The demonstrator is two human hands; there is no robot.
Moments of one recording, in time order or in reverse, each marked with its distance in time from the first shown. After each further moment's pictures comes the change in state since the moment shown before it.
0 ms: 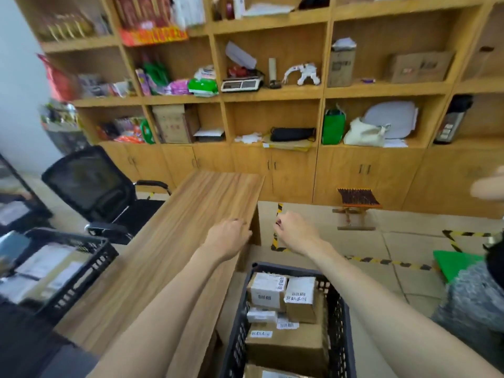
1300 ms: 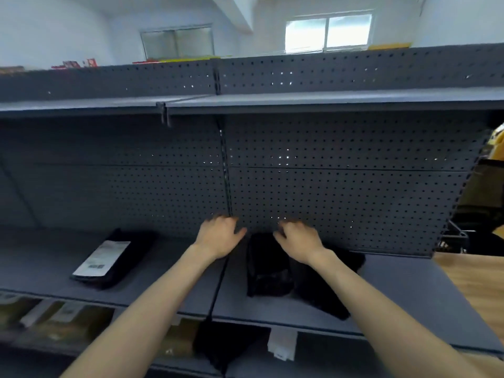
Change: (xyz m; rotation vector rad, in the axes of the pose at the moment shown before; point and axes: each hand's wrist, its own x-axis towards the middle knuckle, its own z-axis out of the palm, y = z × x) left_hand -0.818 -0.096 -0.065 0.247 0.338 -1.422; right_hand -0.508 -0.481 0.142 0.063 -0.356 -1.481
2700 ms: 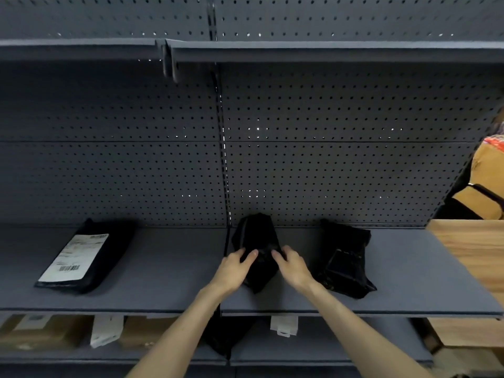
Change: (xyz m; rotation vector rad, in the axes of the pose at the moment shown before) left_hand -0.014 -0.029 0.150 -0.946 -0.383 -0.208; right_hand -0.017 -0.019 0.143 0.807 -0.128 0.506
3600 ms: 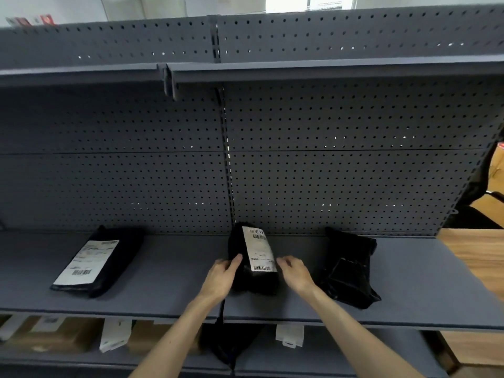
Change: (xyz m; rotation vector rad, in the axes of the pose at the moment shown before) left_hand -0.021 -0.004 -0.020 -0.036 0.173 -0.068; right_hand 0.008 0.002 0.000 0.015 0.029 0.036
